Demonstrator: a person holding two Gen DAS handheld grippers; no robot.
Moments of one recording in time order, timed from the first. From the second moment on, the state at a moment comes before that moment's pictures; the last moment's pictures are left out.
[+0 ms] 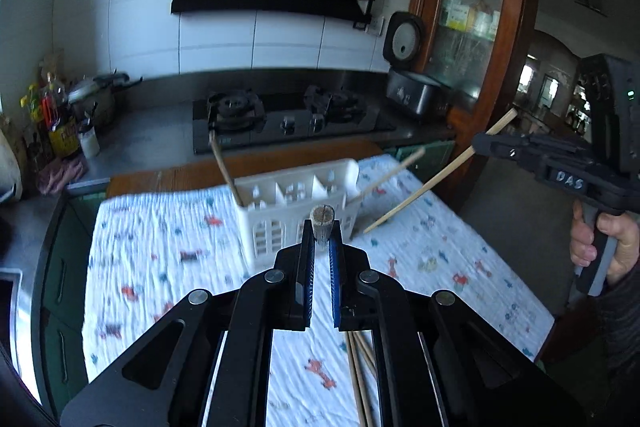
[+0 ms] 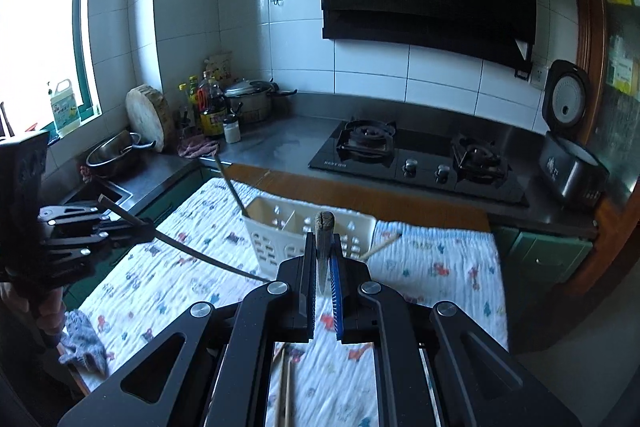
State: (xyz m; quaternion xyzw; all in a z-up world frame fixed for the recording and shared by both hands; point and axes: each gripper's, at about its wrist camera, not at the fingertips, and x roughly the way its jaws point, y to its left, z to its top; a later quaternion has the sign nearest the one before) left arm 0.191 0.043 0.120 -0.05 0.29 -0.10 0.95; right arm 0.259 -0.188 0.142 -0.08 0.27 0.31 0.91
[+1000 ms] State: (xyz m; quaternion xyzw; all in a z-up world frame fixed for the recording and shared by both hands) left arm 0.313 0.068 0.093 -0.03 0.37 -0.06 0.93; right arm 0.365 -0.147 0.087 -0.07 0.35 0.28 0.89
